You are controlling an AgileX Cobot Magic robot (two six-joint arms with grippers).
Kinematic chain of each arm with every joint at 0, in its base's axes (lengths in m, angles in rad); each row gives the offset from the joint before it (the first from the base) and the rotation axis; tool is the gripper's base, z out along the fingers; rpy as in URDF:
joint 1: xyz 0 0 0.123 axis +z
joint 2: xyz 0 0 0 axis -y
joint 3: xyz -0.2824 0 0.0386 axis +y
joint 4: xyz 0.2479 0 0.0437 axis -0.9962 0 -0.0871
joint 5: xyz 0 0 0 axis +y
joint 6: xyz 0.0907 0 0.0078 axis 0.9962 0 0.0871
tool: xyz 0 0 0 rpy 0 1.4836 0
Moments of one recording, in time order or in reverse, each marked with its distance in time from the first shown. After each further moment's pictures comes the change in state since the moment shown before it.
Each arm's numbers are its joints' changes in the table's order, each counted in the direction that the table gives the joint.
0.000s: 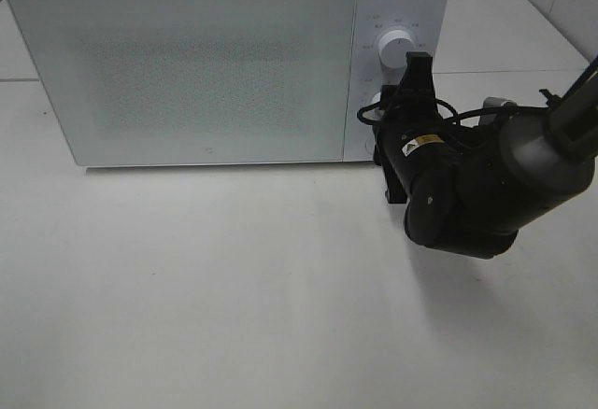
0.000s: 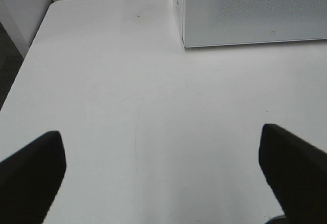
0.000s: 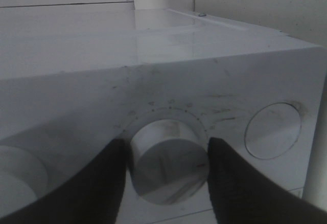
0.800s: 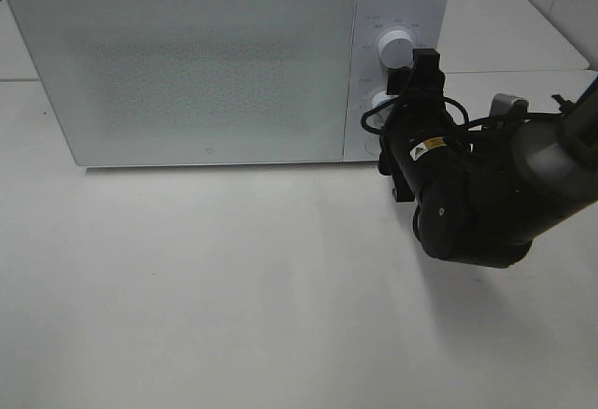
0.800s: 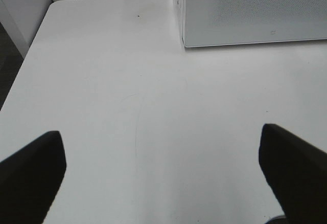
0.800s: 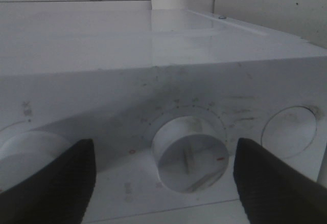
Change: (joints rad) left arm 0.000 0.000 0.000 0.000 0.000 0.000; right arm 0.007 0.017 0.049 0.037 -0.072 0.002
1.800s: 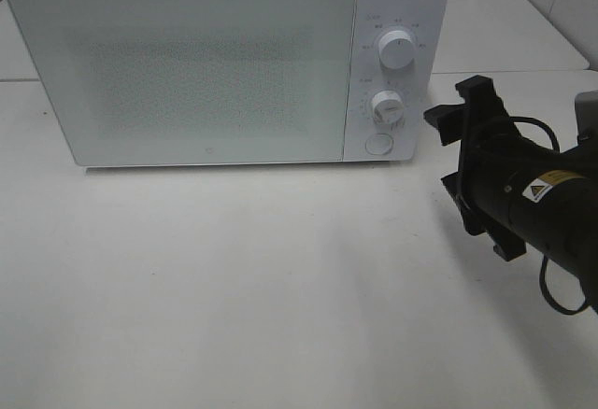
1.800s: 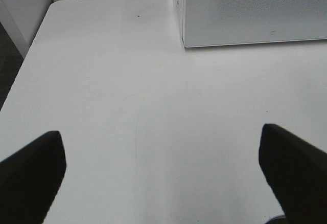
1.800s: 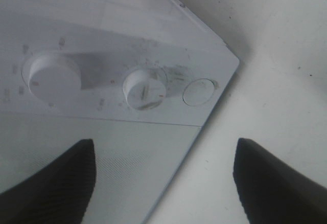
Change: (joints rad) left arm 0.000 0.000 0.000 0.000 0.000 0.000; right arm 0.000 0.467 0.383 0.083 0.310 -0.366
